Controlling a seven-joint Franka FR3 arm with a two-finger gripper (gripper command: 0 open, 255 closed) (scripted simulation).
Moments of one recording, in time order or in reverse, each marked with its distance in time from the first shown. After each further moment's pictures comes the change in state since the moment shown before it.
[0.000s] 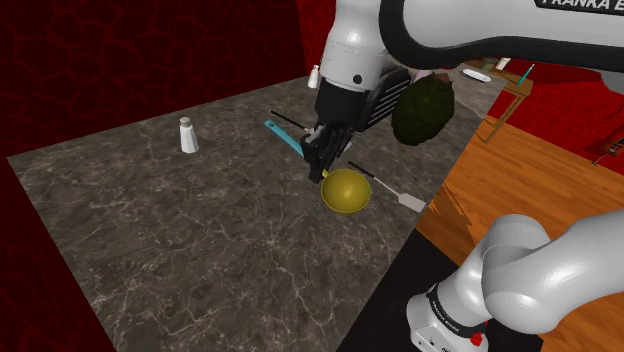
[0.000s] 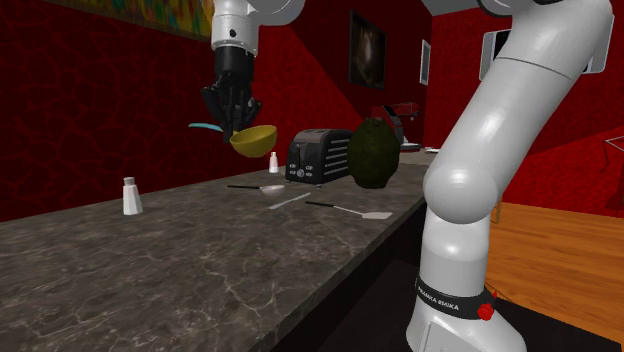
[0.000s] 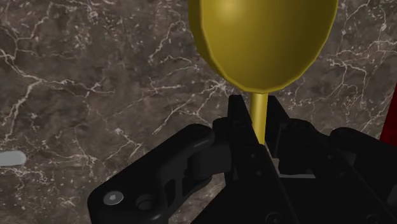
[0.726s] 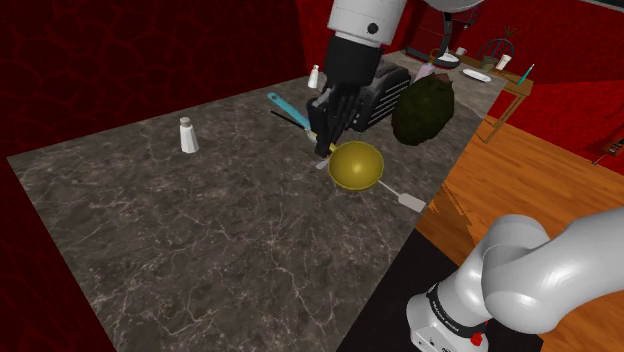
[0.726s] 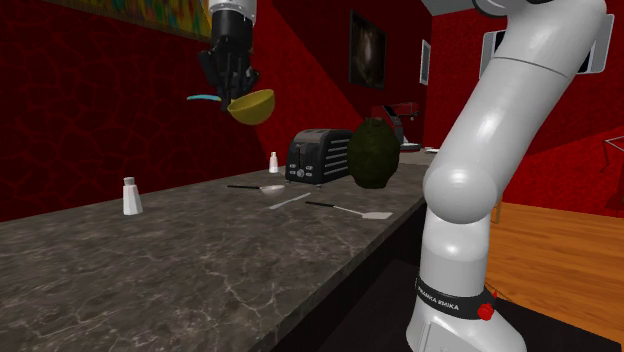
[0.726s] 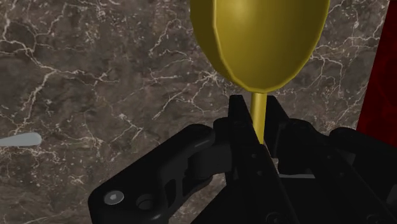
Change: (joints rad) arm -0.004 0.024 -0.010 0.174 -0.011 -0.147 0.029
